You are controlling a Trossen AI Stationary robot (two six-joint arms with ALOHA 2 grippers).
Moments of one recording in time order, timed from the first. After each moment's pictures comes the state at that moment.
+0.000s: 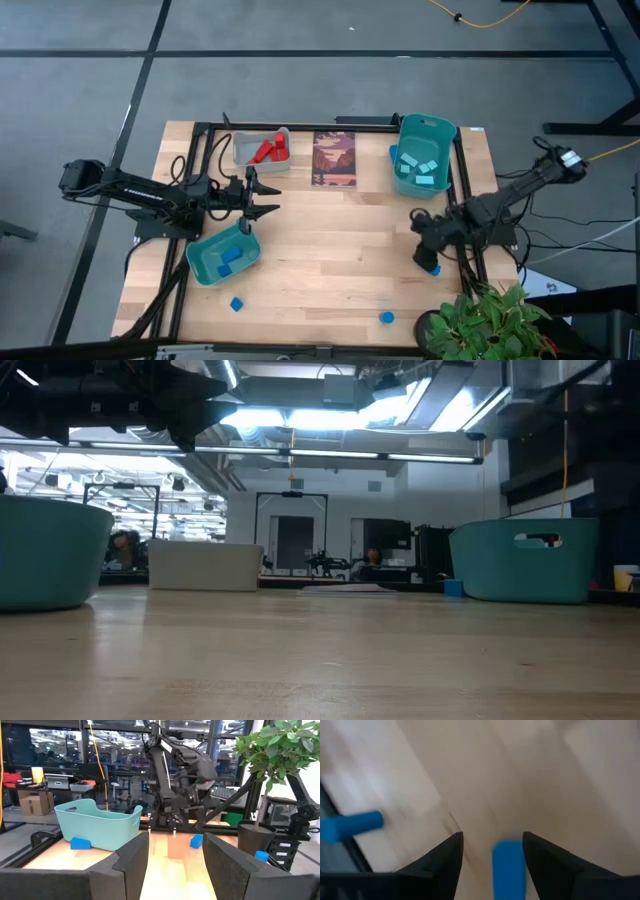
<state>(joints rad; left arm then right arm) 0.00 0.89 0.19 0.86 -0.04 -0.07 0.51 0.94 0.56 -0.76 0.00 1.14</state>
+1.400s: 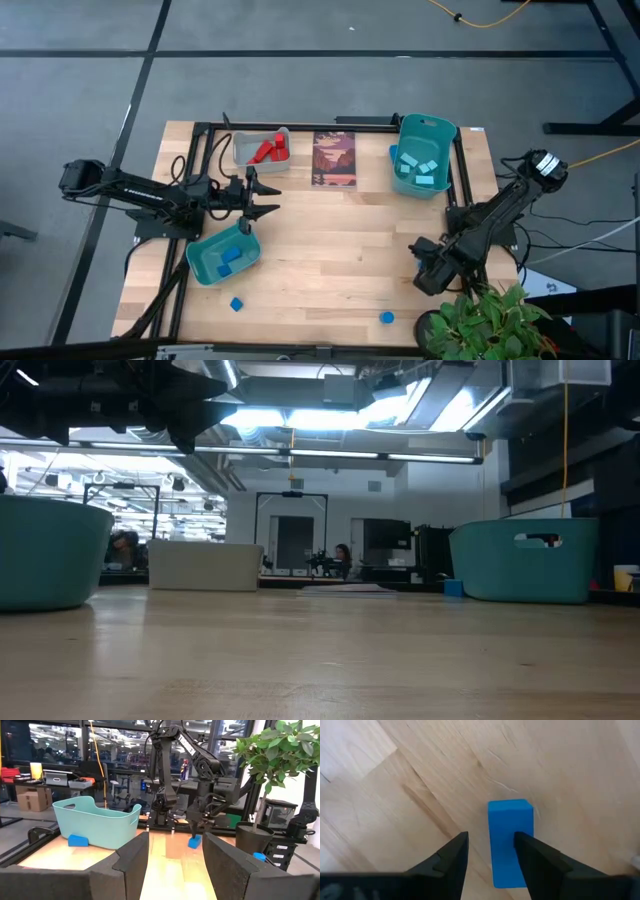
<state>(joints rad) 0.00 0.89 0.19 0.86 -0.04 -0.10 0.80 1.34 0.66 -0.83 0.07 1.44</state>
